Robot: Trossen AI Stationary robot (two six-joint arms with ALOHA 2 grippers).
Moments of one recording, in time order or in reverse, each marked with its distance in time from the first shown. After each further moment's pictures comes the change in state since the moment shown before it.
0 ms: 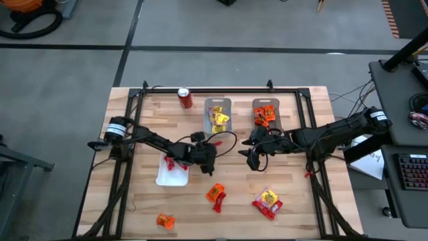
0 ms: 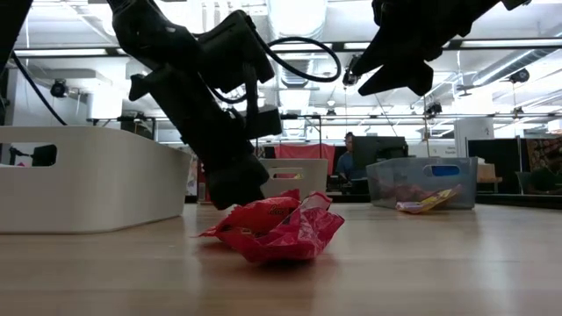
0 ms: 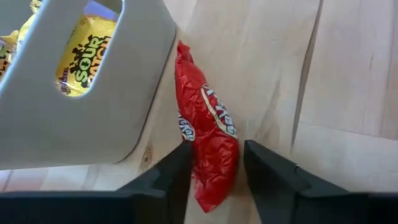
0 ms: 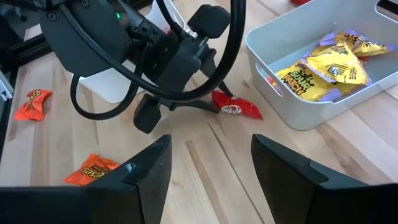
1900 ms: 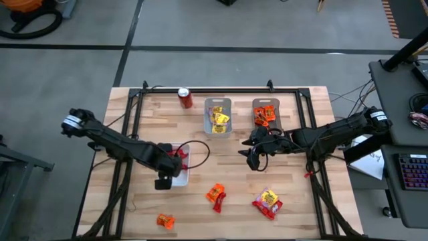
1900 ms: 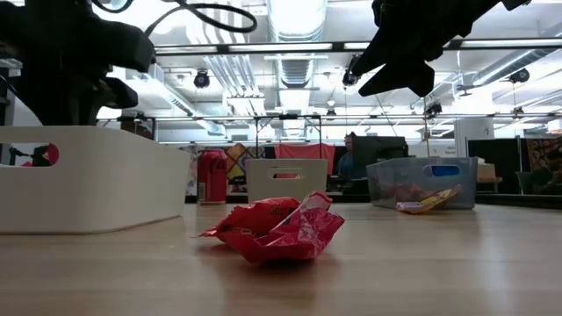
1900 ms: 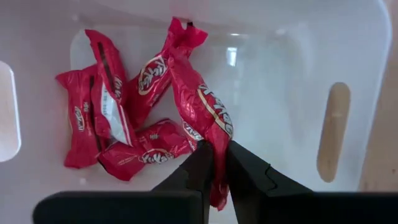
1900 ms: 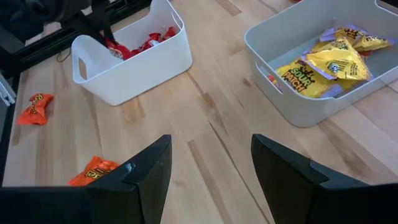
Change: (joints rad) left arm -0.239 -0.534 -0.075 -0.817 0.505 -0.227; right arm 0.000 0.000 -0.001 0.000 -0.001 0.030
